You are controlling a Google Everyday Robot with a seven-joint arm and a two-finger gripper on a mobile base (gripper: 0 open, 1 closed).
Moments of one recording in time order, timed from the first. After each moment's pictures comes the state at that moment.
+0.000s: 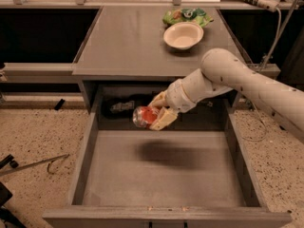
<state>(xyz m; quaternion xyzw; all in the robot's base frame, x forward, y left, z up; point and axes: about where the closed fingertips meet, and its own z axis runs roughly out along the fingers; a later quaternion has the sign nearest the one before) 0.600 -0.012 0.731 -0.71 0.59 0.21 0.33</state>
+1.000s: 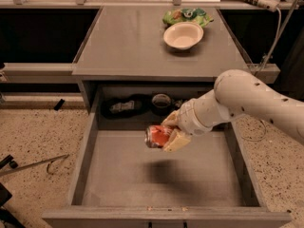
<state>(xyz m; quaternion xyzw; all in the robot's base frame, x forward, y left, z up) 0.524 -0.051 0.725 -0.69 0.64 0.13 0.31</state>
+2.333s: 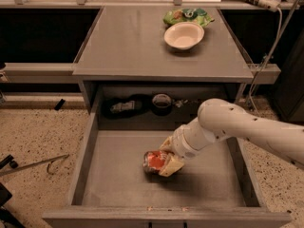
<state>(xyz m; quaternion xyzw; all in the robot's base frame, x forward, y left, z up) 0.495 -0.044 0.626 -0.68 0.67 0.17 0.23</state>
